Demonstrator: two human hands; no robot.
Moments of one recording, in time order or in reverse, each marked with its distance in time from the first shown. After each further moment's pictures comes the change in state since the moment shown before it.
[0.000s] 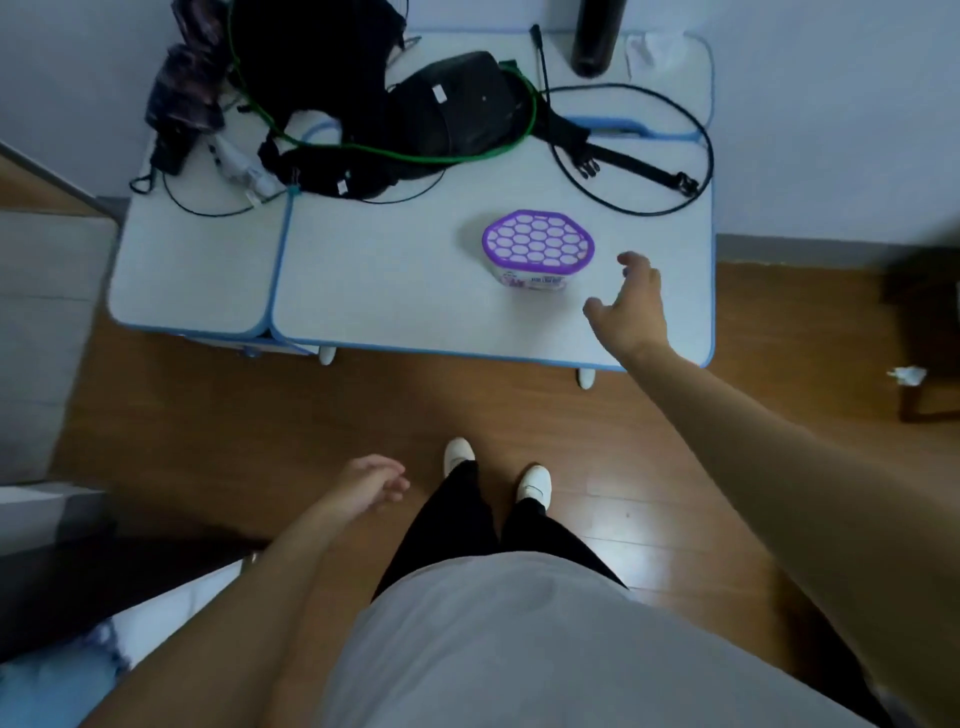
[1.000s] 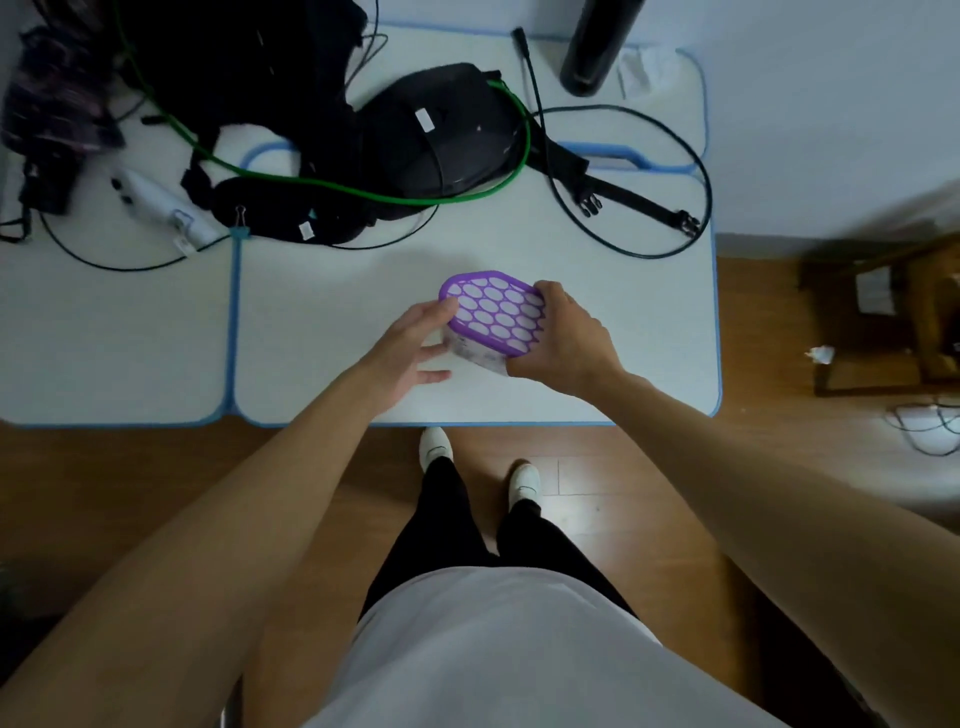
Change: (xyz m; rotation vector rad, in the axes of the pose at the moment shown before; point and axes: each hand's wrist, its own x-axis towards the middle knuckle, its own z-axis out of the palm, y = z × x) left_hand 0.123 0.235 -0.052 -0.338 -0.463 0.326; right_hand 0.060 -0.094 0.076 -0.330 -0.226 -0.104
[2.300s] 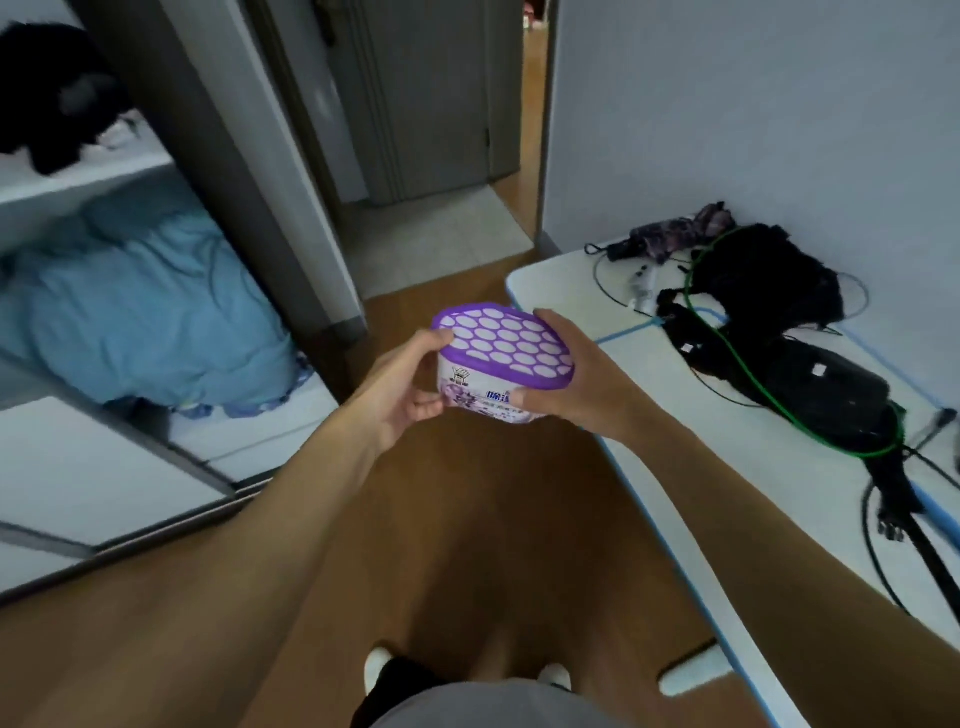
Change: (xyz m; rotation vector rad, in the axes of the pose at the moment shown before) left_hand -0.394 -0.159 0.130 -0.708 1.132 0.567; right_hand -0.223 -0.135 -0.006 0.065 -0.788 -1.191
